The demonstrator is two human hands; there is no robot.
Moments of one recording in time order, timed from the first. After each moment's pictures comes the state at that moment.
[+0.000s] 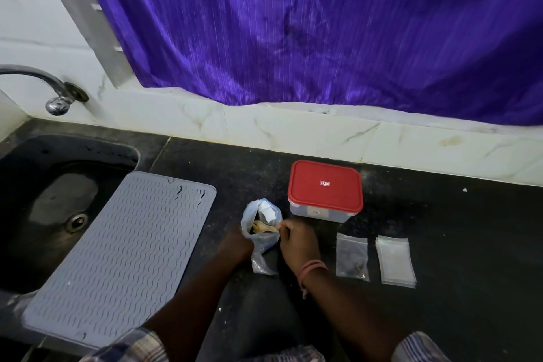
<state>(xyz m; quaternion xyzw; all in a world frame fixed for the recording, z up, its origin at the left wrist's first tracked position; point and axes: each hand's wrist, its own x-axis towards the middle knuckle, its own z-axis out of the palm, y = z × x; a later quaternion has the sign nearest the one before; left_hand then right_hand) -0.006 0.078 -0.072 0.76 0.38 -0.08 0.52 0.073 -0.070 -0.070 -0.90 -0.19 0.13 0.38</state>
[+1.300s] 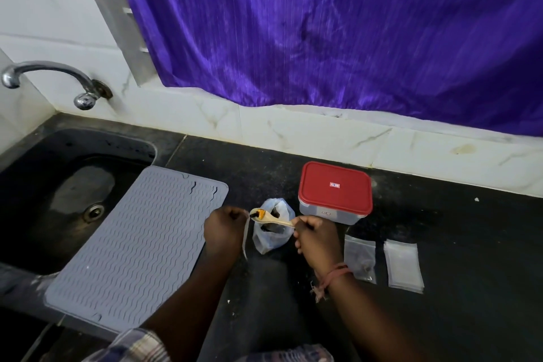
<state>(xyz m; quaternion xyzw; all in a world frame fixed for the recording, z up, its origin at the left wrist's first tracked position) -0.019 0.084 -0.029 0.78 0.48 0.11 0.38 0.059 -0.086 -0.015 -0.79 -0.03 0.23 0.56</state>
